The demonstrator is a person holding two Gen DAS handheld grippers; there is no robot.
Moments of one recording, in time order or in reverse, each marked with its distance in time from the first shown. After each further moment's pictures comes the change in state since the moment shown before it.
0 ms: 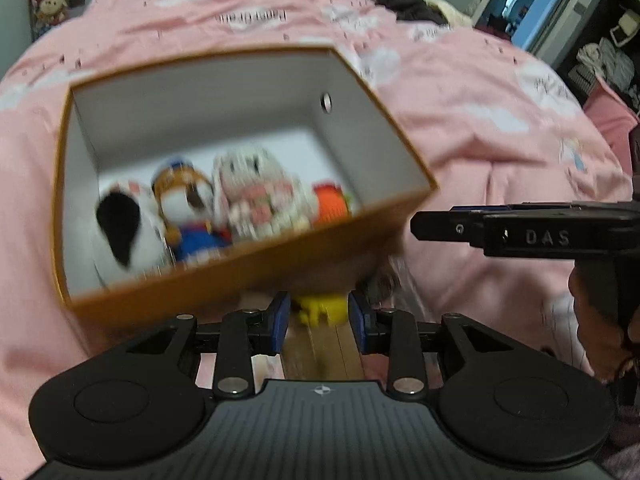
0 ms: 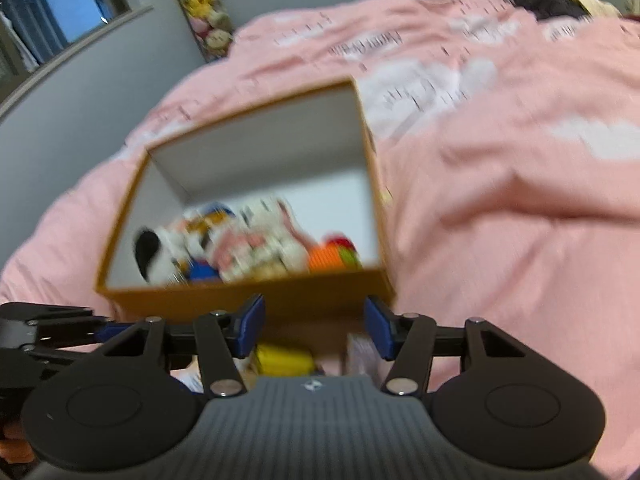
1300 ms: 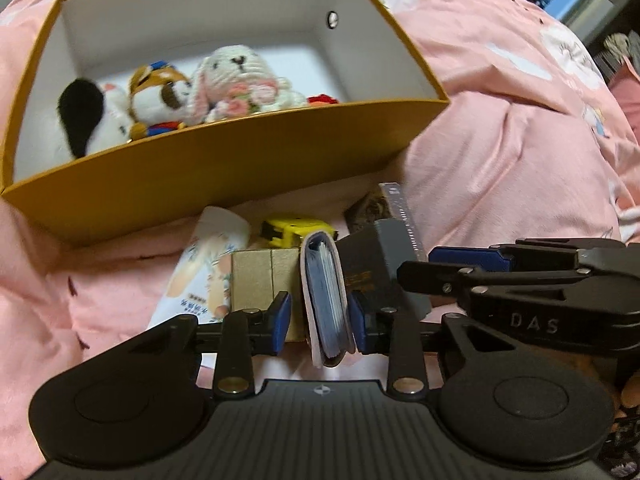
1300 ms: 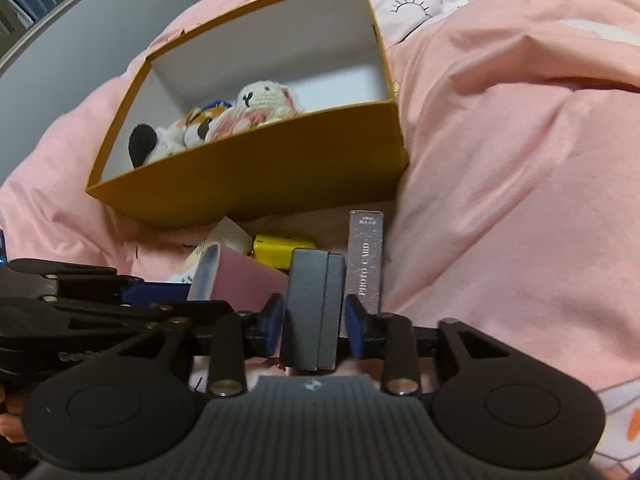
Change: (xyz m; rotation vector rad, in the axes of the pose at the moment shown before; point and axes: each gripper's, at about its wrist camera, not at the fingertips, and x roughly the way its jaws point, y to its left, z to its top) left arm 0.034 -0.008 -0.024 -0.103 0.146 0.009; right arm 0.024 0.004 -0.055 -0.021 0.170 0.031
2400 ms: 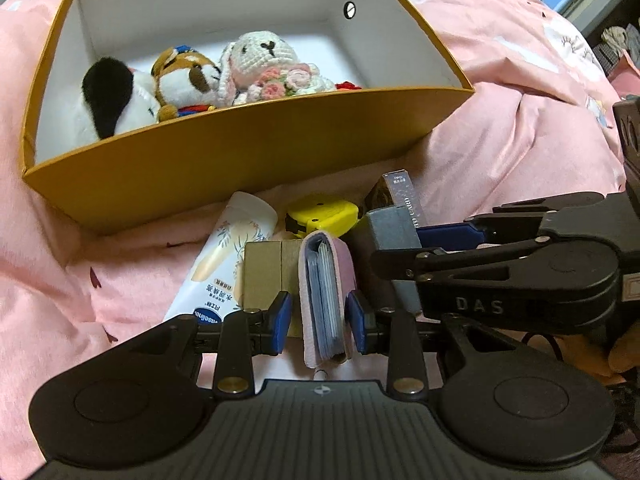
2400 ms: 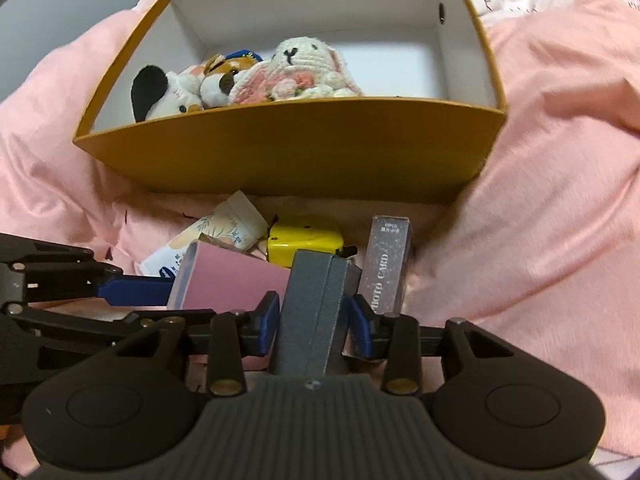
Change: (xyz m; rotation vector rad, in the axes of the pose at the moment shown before) left arm -0.005 0.024 -0.008 0.018 0.023 -0.010; right arm 0.038 0.040 0.017 -0.147 0.123 -0.070
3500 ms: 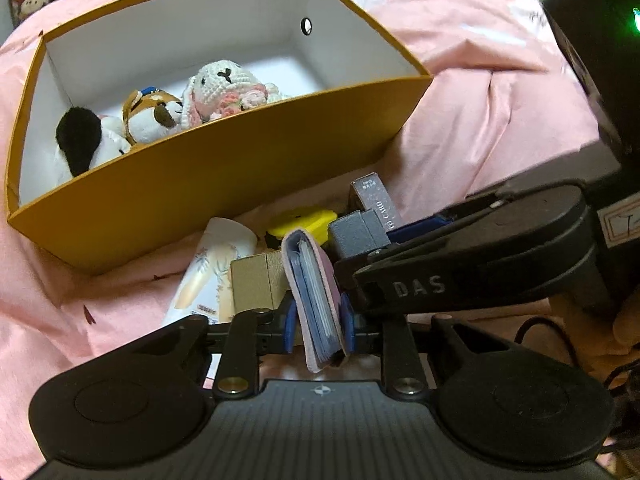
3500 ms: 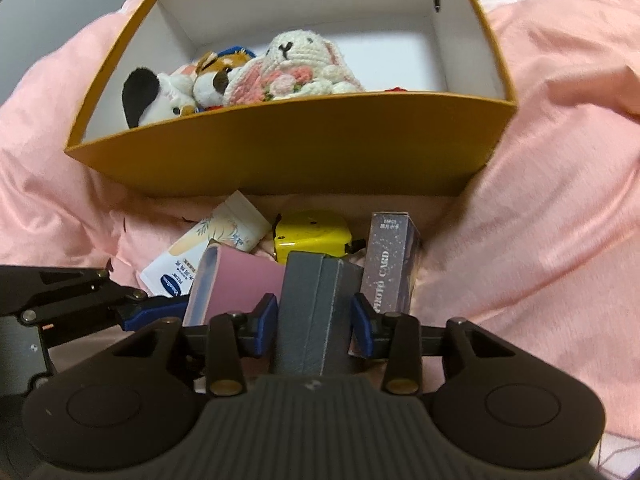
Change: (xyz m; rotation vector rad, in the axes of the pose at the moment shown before) left arm 0.002 -0.025 -0.010 0.143 -0.090 0.036; right arm 0.001 0.002 0.003 0.073 0.018 0.000
